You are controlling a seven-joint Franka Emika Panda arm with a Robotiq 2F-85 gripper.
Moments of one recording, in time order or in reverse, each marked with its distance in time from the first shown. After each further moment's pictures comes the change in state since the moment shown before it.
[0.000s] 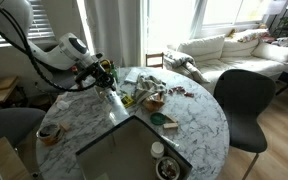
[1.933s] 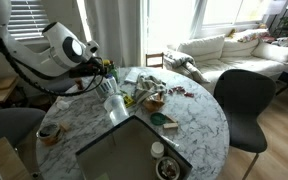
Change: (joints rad) arm -0.111 -0.200 -0.049 -0.267 0.148 0.737 -0.016
